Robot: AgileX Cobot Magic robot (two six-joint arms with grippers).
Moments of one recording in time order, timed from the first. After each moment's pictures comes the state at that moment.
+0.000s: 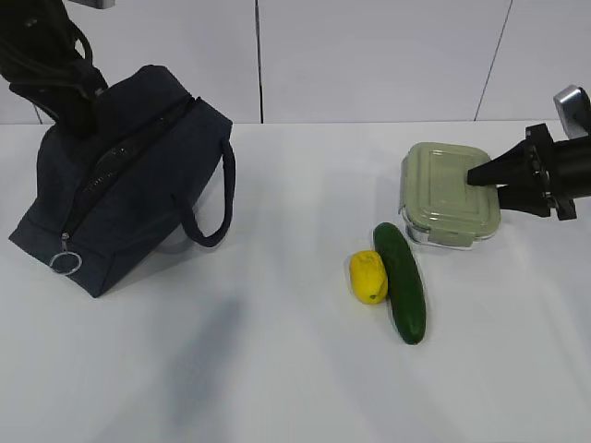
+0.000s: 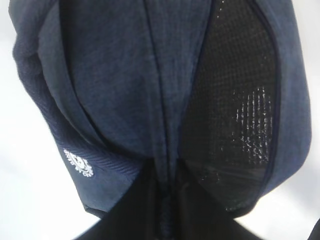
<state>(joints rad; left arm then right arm) -0.22 1.88 -1.74 -0.10 1.24 0.36 -0.31 2.11 -1.35 1.26 1.14 -0.96</state>
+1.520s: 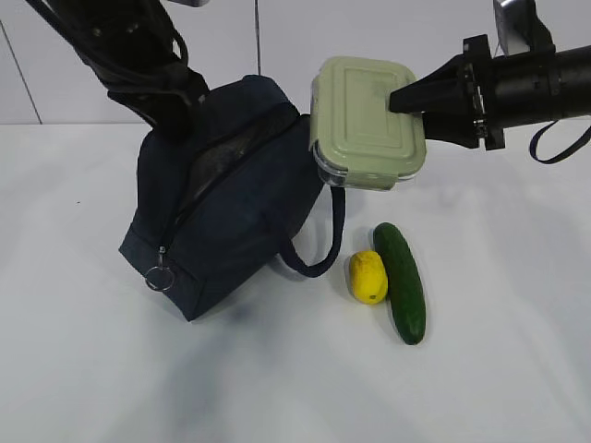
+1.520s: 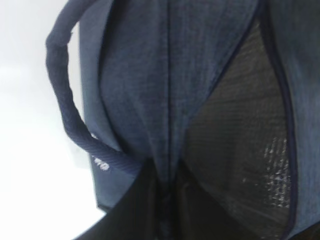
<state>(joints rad) -0.44 1.88 -1.74 -0.12 1.14 0.22 -0.06 1.90 -1.34 1.40 1.15 -0.94</state>
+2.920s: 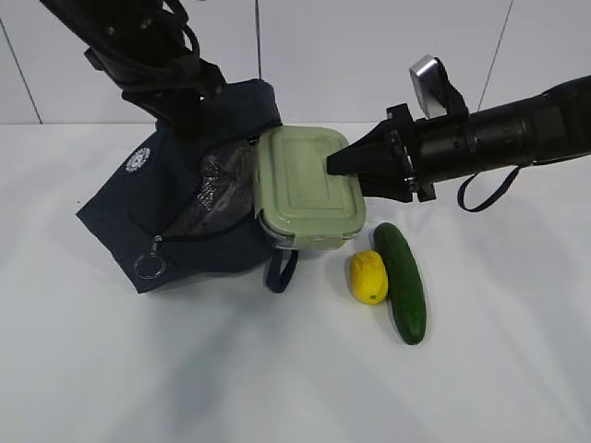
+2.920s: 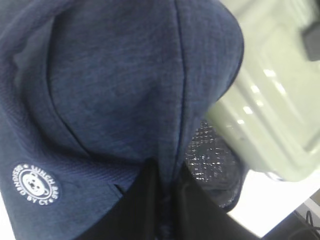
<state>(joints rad) -0.44 1.88 -1.74 -0.18 1.12 0.17 0.07 2.07 -1.35 1.43 1.15 -1.00</state>
